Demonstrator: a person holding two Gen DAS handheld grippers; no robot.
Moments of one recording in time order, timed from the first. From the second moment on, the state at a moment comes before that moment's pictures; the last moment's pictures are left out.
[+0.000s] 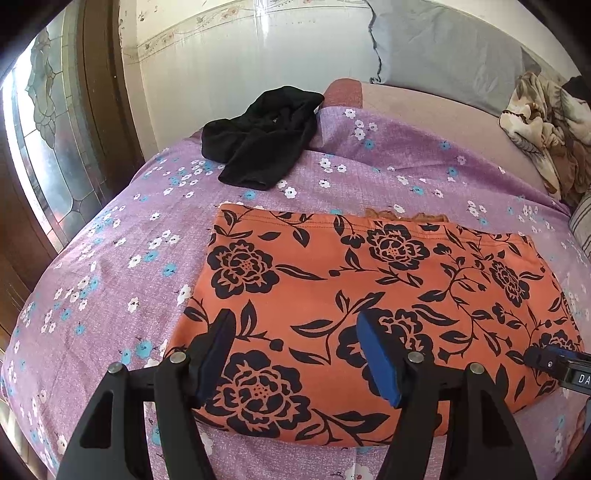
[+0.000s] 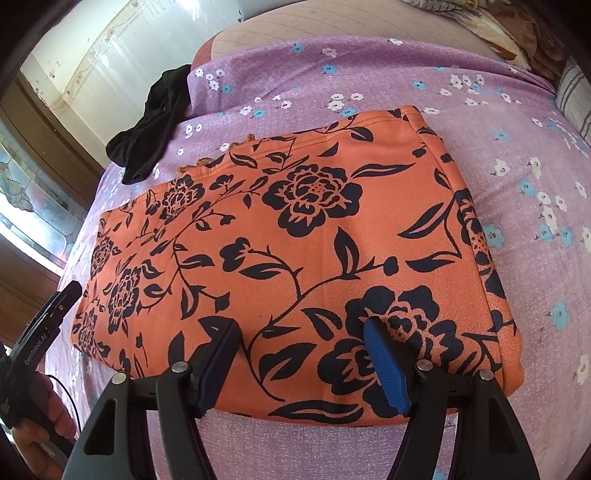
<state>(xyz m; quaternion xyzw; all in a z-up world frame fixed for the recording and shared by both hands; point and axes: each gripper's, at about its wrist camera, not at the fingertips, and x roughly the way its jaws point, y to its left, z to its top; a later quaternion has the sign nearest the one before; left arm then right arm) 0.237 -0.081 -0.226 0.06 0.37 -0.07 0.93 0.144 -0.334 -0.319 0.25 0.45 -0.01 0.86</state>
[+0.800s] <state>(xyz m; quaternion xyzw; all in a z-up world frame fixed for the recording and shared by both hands) 0.237 -0.040 -0.250 0.00 0.45 -0.05 0.89 0.105 -0.387 -0.304 0.42 0.36 0.05 0.83</state>
